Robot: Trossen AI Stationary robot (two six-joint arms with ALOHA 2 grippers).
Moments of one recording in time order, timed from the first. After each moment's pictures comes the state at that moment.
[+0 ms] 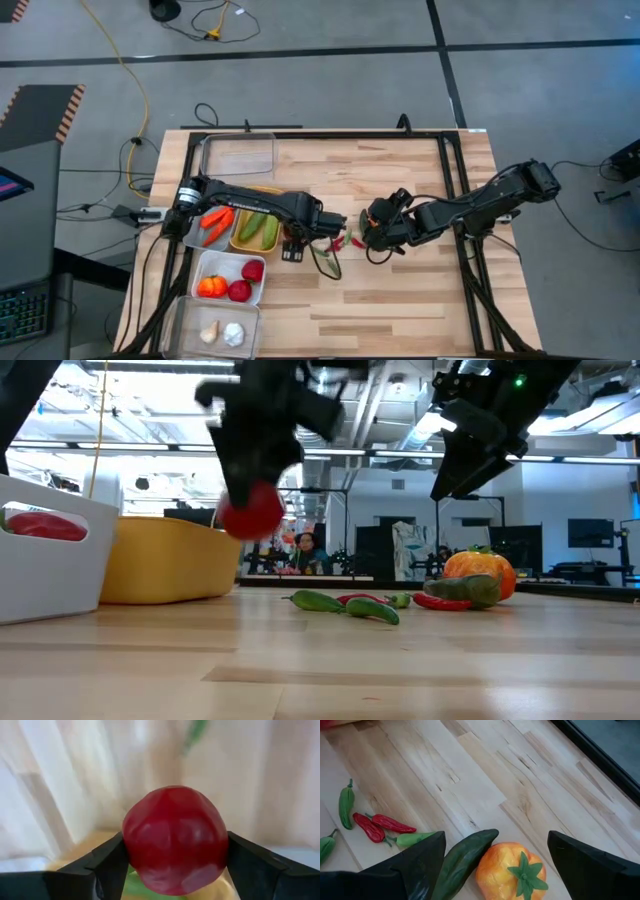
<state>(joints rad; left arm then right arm) -0.10 2.06 1.84 -1.43 -0.08 -0.01 0.29 1.42 0.97 -0.72 0.70 0.75</state>
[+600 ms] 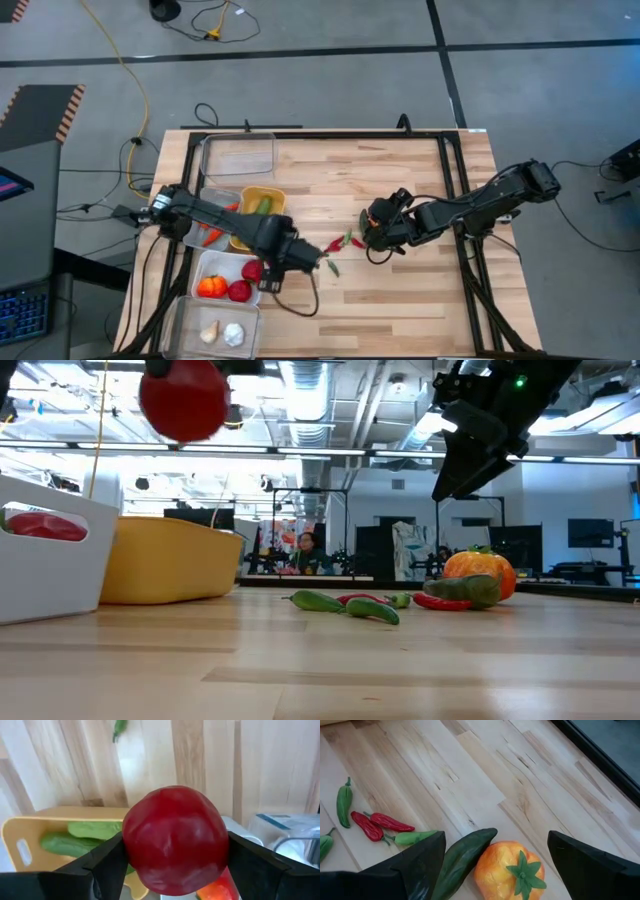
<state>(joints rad) -0.34 1.93 1.93 -1.57 -0.03 -0.23 0.29 1.42 0.97 -0.73 0.70 0.75</state>
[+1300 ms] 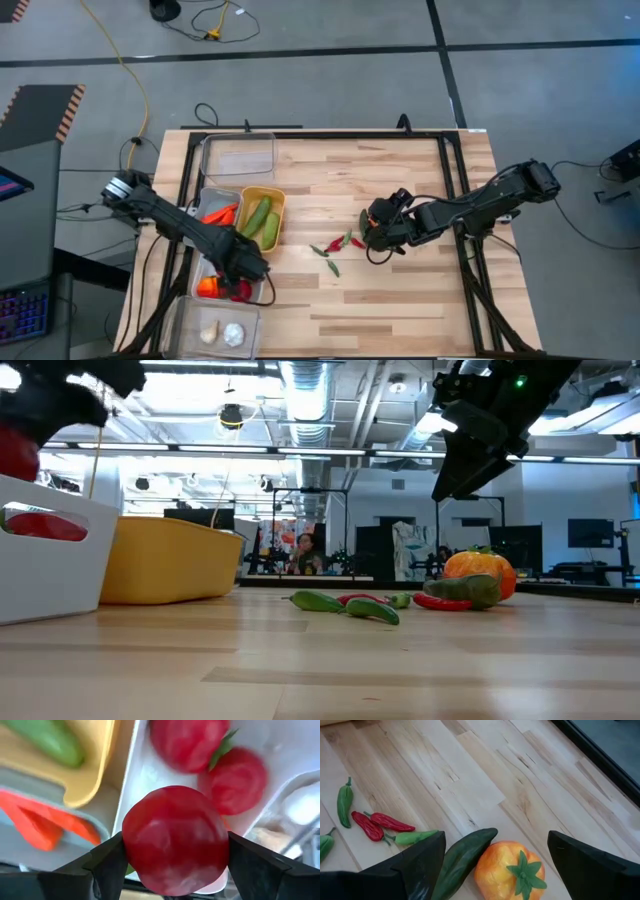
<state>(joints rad) -0.47 1.55 1.22 -1.37 0.13 -0.70 0.29 1.42 0.97 -0.73 0.70 0.75</state>
